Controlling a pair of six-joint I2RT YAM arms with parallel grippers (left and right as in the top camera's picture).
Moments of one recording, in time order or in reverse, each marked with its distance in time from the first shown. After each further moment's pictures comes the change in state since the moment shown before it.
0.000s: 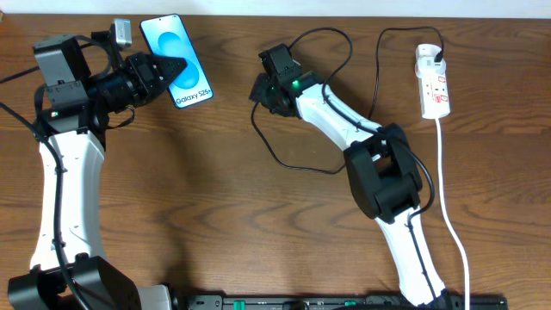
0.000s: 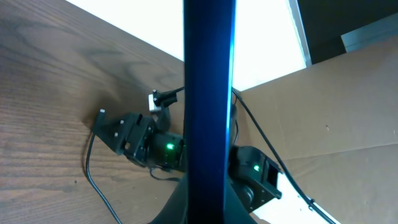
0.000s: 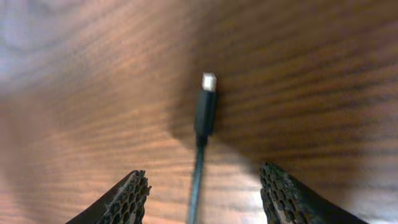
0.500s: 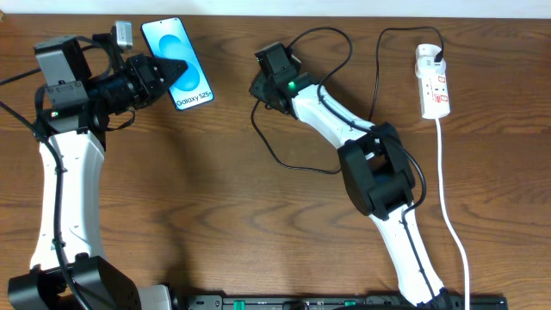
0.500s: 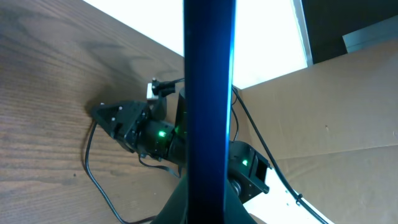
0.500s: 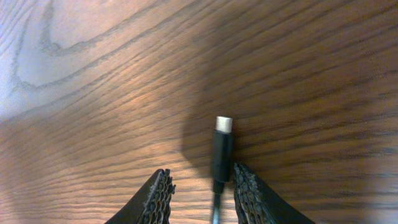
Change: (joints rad) left arm 0.000 0.000 0.000 -0.028 0.000 0.000; right arm 0.012 0.065 0.051 0.053 0.058 0.061
